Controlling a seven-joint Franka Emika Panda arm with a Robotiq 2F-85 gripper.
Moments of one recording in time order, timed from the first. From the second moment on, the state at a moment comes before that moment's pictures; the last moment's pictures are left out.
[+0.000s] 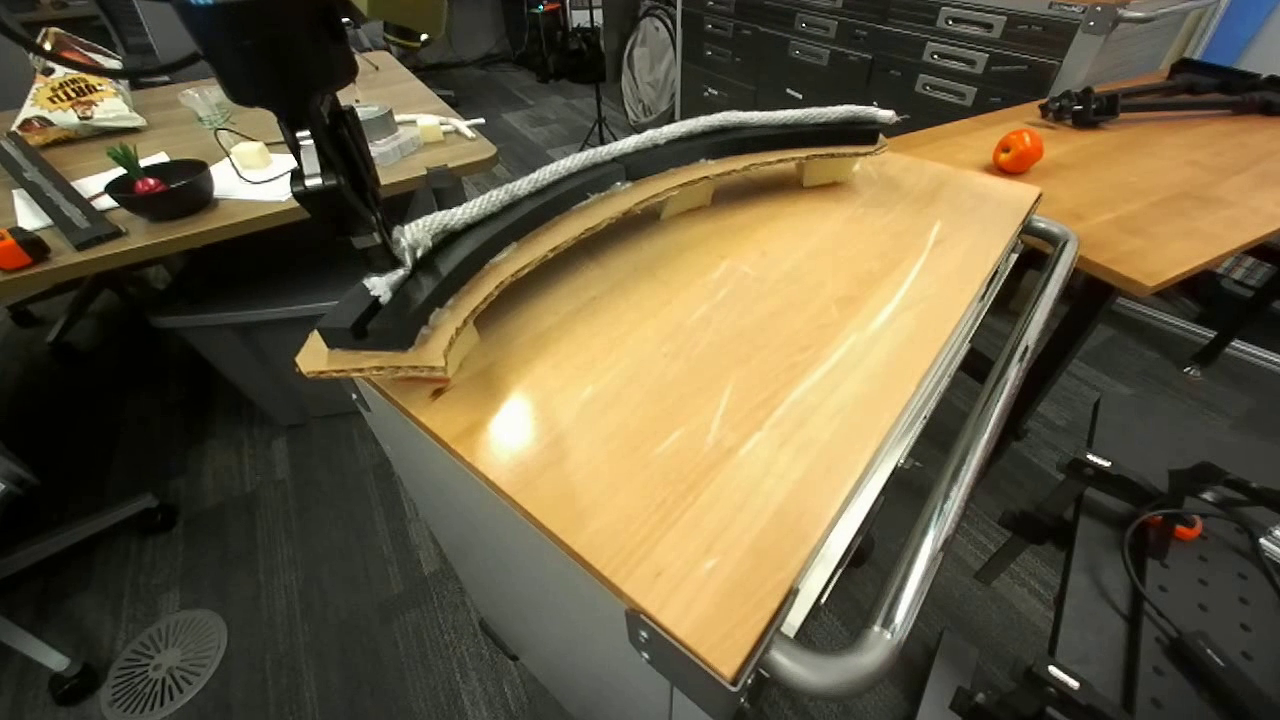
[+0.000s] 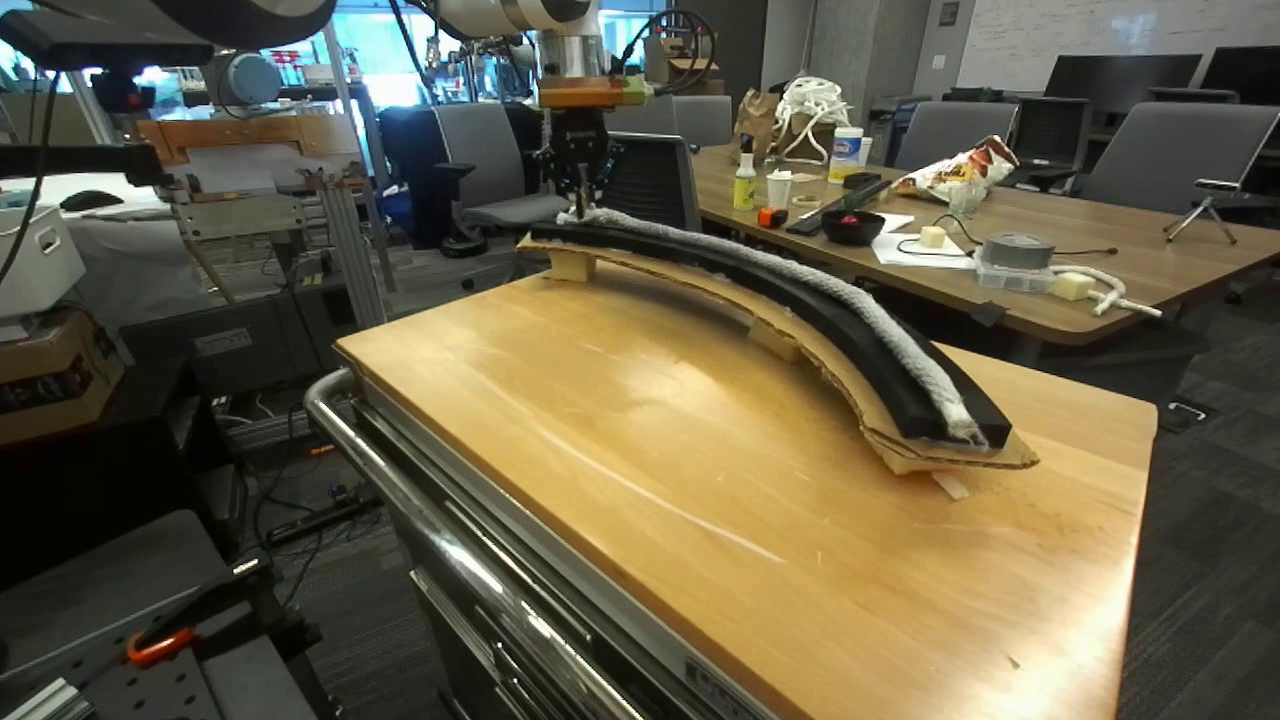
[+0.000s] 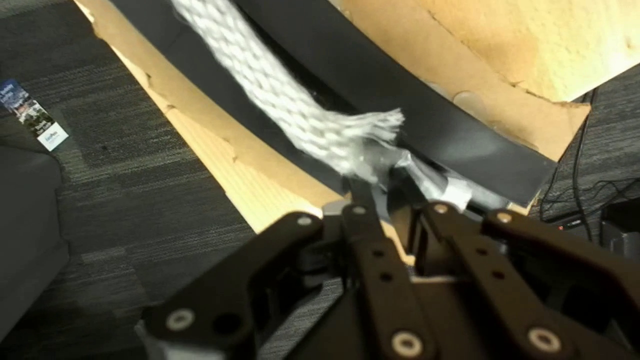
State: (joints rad) arm 0.25 0.91 0.19 -0.84 -0.23 1.72 -0.58
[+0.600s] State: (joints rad) arm 0.25 0.79 0.19 -0.88 -0.22 1.68 -0.49
